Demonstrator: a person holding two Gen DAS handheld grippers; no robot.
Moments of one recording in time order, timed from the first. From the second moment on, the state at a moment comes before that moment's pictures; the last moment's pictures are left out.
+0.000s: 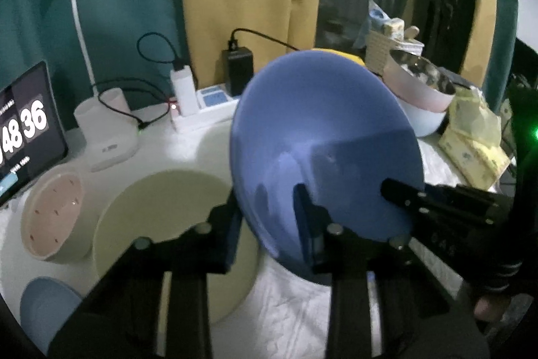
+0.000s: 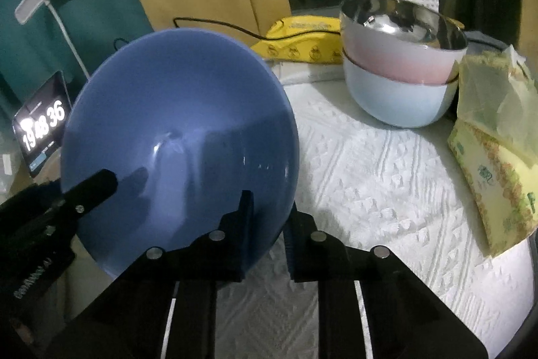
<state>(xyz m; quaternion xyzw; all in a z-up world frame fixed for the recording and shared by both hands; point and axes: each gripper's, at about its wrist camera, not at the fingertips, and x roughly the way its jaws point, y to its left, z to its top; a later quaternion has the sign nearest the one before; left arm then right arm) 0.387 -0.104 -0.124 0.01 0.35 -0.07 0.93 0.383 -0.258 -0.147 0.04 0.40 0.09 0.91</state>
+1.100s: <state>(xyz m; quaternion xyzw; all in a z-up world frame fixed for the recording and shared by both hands) 0.314 -0.088 -0.086 -0.01 0.33 -0.09 0.94 0.298 -0.247 -0.085 0.04 0.36 0.09 0.93</state>
